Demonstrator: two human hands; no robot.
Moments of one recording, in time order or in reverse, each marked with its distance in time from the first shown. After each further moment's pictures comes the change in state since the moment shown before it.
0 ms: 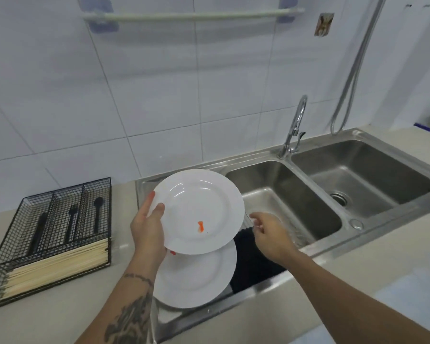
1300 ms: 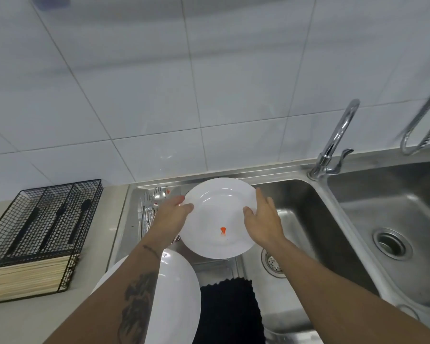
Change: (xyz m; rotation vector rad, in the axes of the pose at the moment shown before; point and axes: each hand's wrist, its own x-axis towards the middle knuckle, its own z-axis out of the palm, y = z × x) left_hand 0.095 -0.044 0.142 0.689 -0.081 -0.052; right_hand 0.202 0.026 -0.012 0.146 -0.100 -0.014
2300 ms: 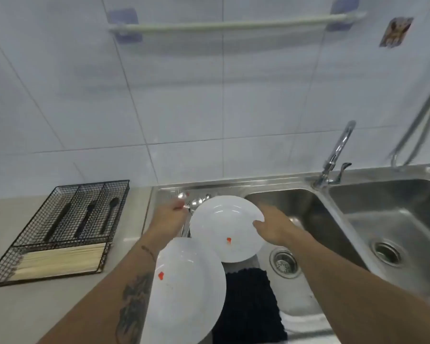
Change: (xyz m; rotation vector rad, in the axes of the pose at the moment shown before) left_hand -0.041 -0.018 -0.077 0.134 0.031 0.137; right_hand -0.026 -0.012 -0.003 -0.401 -0.267 -0.101
